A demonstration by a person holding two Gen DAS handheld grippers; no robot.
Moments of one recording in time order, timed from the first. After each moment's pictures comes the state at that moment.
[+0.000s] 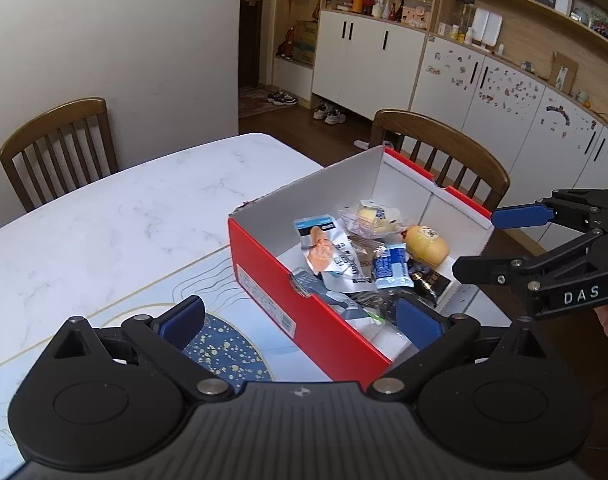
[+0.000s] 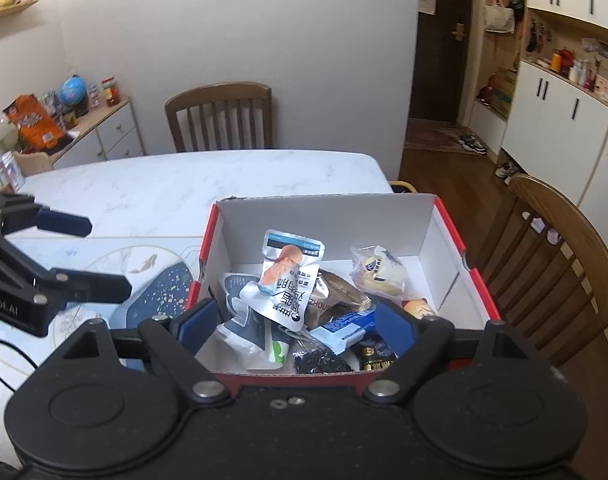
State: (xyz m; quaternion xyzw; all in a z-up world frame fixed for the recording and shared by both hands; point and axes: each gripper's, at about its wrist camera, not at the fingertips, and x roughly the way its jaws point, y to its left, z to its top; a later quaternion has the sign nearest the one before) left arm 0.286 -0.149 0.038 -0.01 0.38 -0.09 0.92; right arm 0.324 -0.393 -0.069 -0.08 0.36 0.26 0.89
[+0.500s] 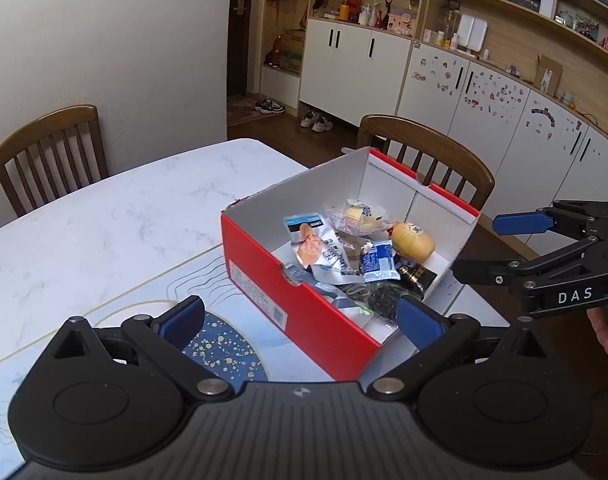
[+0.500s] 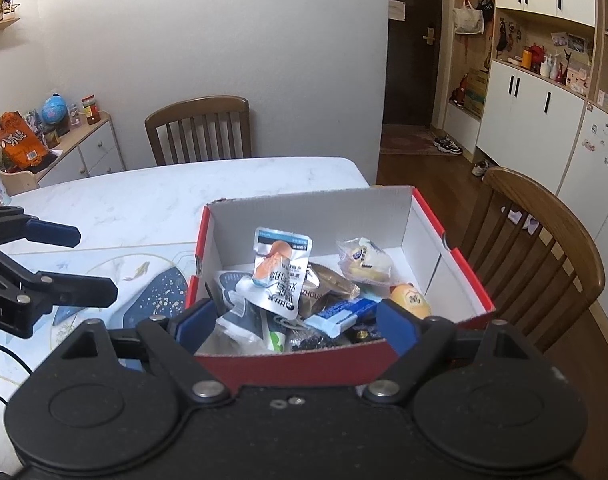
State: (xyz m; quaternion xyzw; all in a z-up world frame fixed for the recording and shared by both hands) left arm 0.268 -0.146 0.036 0.00 0.37 -0.11 0.92; right arm 0.297 -0.396 -0.073 -0.06 0.35 0.23 0.91
